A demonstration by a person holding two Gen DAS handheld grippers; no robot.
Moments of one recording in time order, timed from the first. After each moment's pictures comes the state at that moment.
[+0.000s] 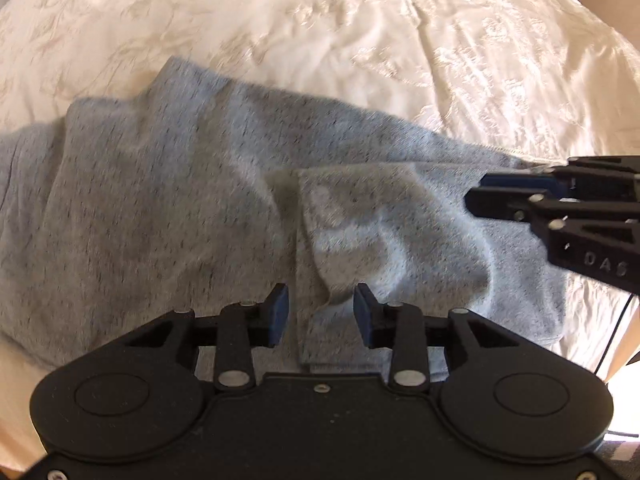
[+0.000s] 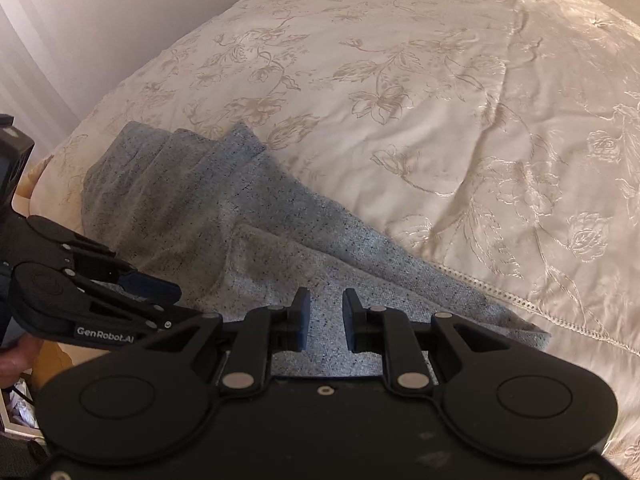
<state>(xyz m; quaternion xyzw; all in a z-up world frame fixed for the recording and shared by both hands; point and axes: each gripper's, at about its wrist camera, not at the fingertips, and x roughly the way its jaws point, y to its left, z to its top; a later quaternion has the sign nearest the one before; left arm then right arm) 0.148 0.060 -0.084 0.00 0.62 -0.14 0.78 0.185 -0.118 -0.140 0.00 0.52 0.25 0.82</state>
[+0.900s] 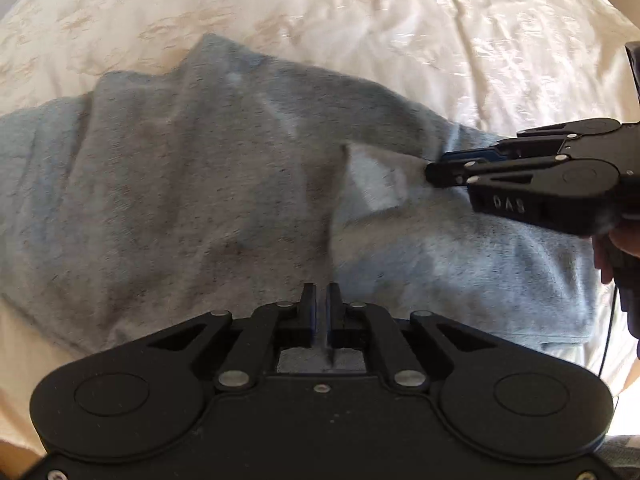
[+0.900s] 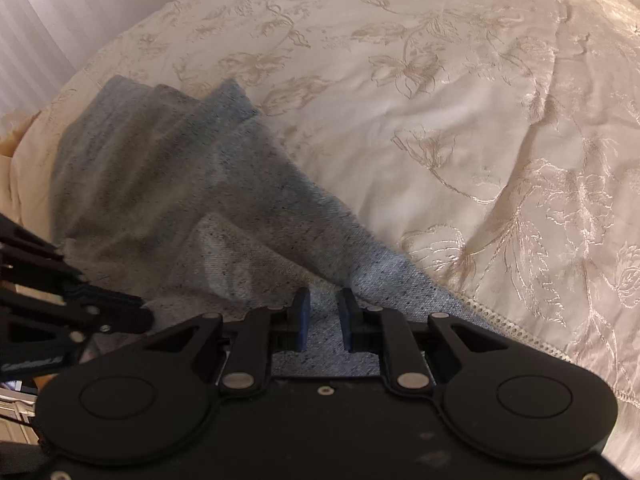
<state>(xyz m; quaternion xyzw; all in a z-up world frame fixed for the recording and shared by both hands) 0.146 0.068 -0.092 0.00 0.63 -0.08 0.77 0.225 -0.087 -0.194 -0.05 0.55 0.27 0.79</state>
